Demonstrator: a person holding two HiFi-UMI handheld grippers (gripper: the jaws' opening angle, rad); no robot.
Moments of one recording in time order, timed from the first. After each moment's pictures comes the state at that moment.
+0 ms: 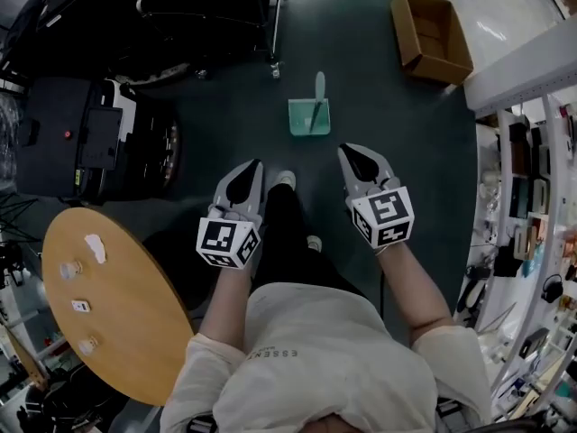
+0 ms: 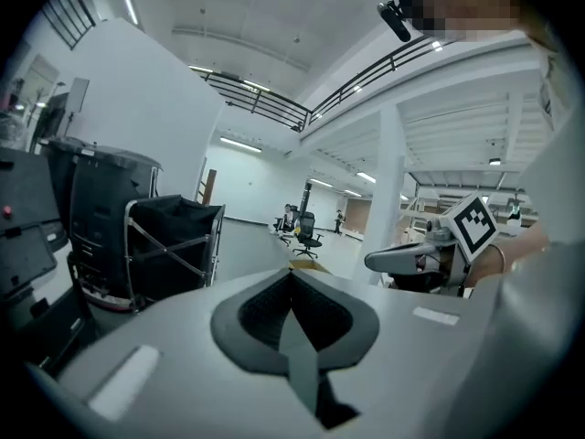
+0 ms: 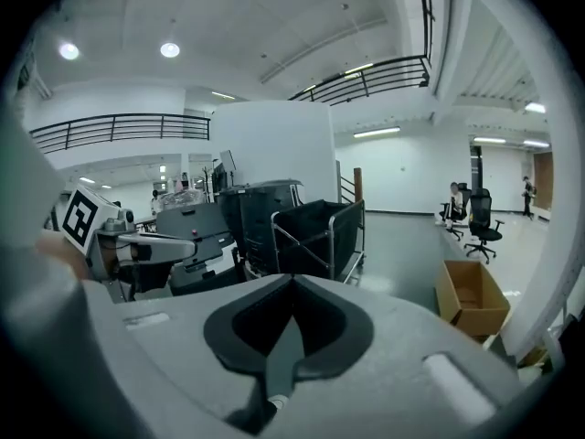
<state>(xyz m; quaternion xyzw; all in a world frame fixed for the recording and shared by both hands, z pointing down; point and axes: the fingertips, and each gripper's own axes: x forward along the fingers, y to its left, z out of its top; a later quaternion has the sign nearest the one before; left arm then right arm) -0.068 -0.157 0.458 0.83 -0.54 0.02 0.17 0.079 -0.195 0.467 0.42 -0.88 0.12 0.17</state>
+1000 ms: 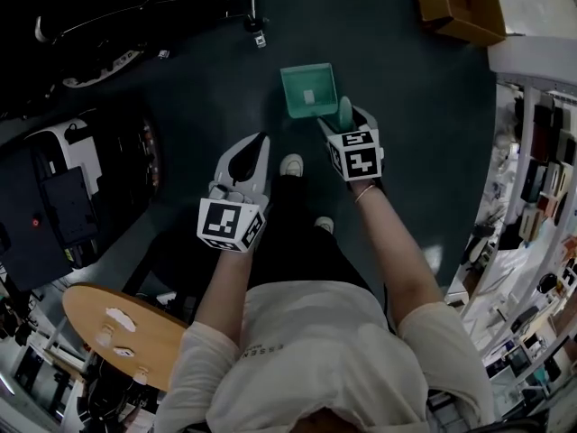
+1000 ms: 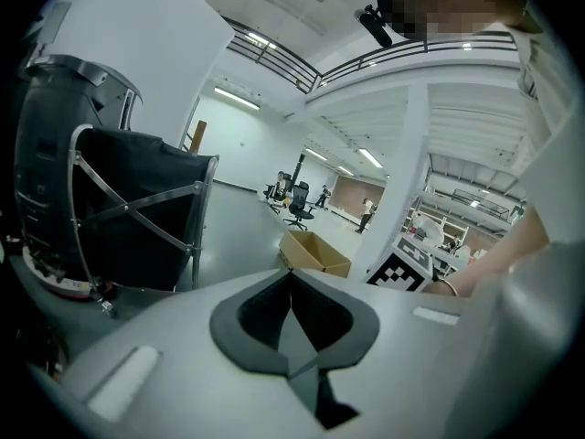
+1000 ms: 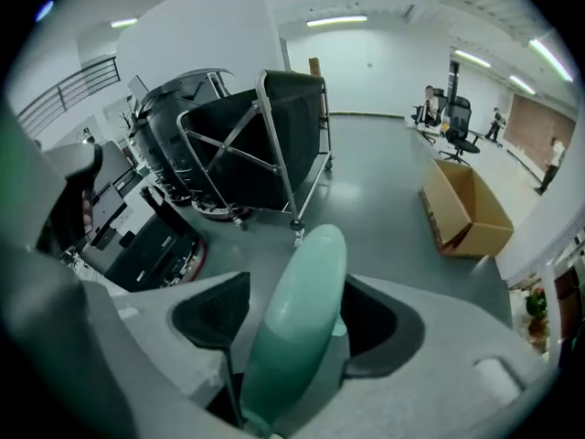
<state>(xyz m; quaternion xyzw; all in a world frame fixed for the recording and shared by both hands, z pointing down) -0.101 -0.421 0.625 0.85 -0.46 0.08 0.25 0.037 -0.446 0.775 0.45 -0.74 0.33 0.38</state>
